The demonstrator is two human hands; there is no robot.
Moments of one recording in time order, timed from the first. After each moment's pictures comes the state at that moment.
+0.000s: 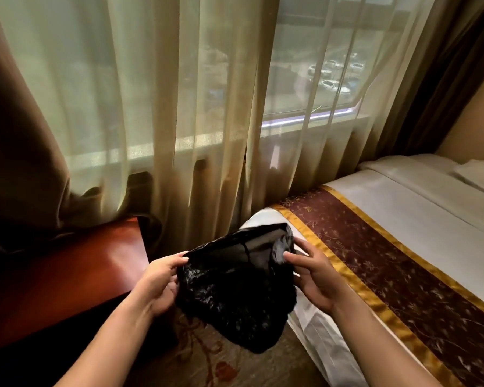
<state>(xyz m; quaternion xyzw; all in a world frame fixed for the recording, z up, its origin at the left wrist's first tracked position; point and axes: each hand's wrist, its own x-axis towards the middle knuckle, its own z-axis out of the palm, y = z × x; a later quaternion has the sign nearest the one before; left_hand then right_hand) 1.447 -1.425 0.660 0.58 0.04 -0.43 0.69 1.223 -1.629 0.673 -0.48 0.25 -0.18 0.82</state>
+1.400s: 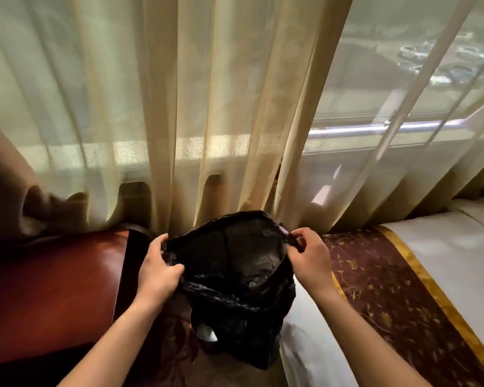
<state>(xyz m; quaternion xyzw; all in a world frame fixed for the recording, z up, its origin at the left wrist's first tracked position) 1.626 -1.666 0.592 0.88 -0.03 -0.08 0.48 1.483 -1.933 0.612 -0.84 0.28 -0.28 0.36</state>
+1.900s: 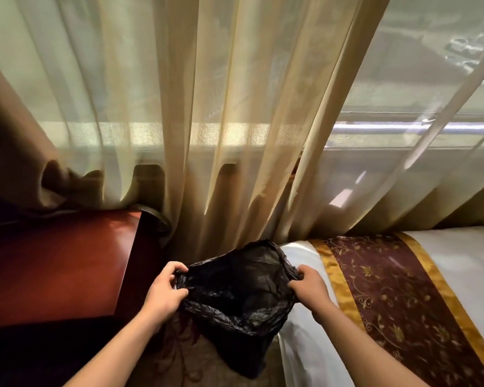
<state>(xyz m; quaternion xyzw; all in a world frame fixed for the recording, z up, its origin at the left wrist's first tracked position) 1.593 -1.652 0.524 0.88 -0.03 -0.18 0.45 1.478 -1.958 0.529 -0.82 0.37 0.04 0.44</state>
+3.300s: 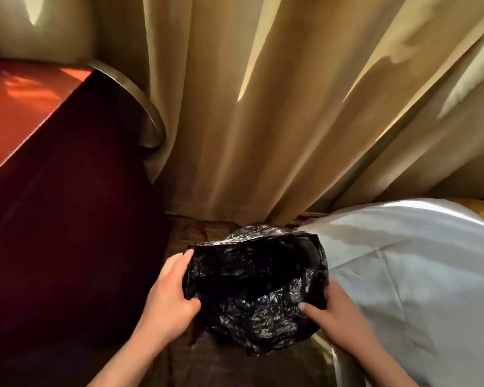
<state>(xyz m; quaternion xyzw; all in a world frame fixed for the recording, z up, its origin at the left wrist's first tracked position) 1.692 -1.654 0.096 0.90 -0.05 -0.15 0.41 1.595 -1.948 0.092 -0.89 0.24 0.12 0.37</state>
